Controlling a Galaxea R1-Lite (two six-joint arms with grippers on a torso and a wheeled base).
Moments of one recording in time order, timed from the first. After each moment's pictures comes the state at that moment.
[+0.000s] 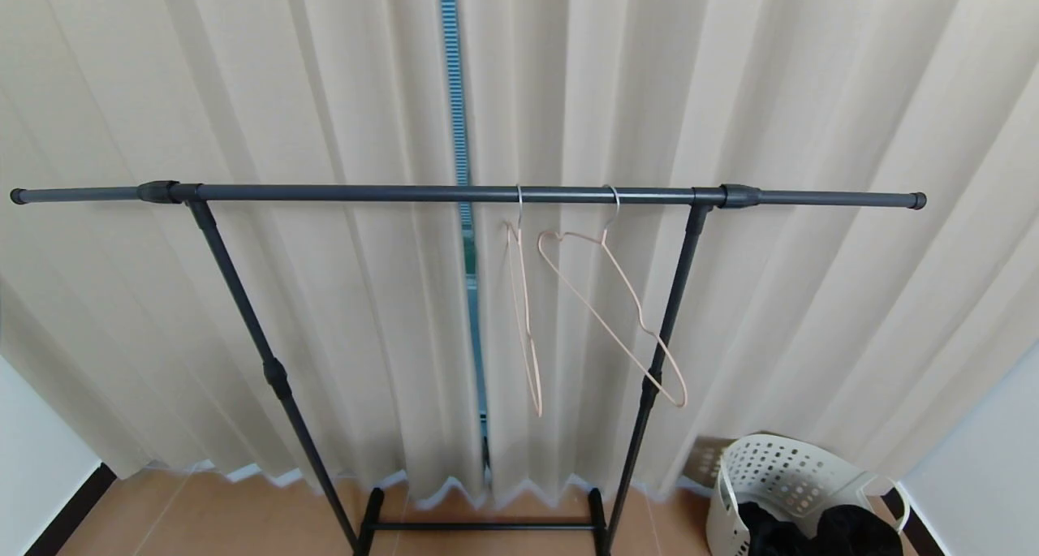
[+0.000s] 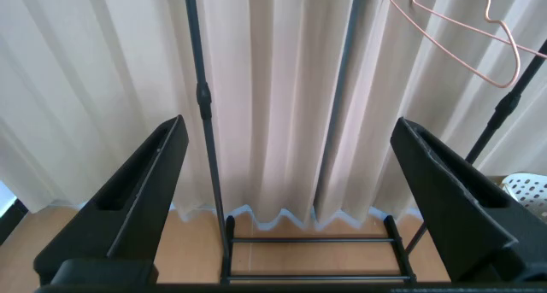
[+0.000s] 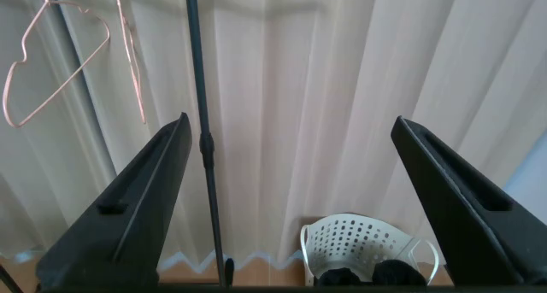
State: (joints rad) left arm 0.00 0.00 0.00 -0.01 0.00 0.01; right arm 0.01 0.00 0.00 -0.12 -0.06 0.01
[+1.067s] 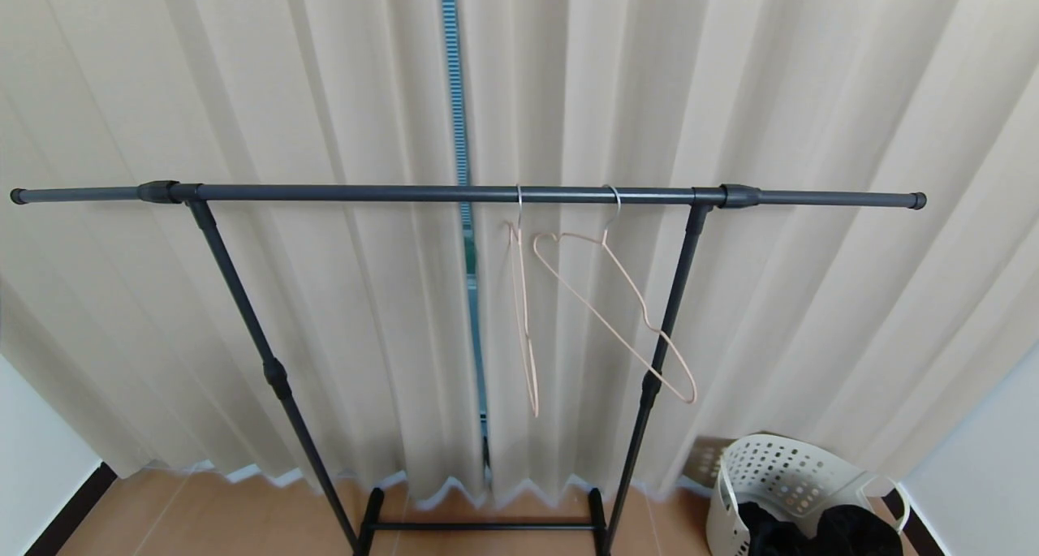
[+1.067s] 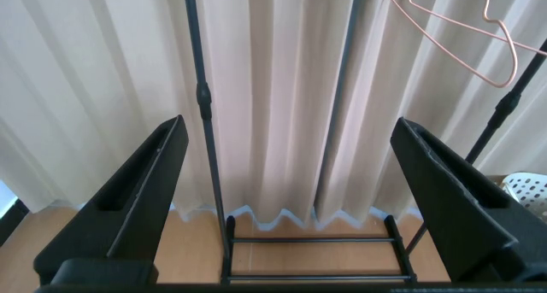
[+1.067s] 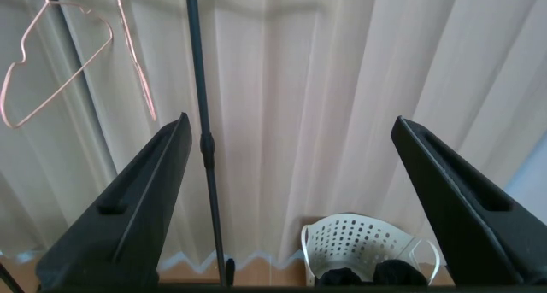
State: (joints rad) left arm 0.00 0.00 0.00 0.00 -0.01 0.01; right arm 0.01 0.00 0.00 -0.12 -0.06 0.01
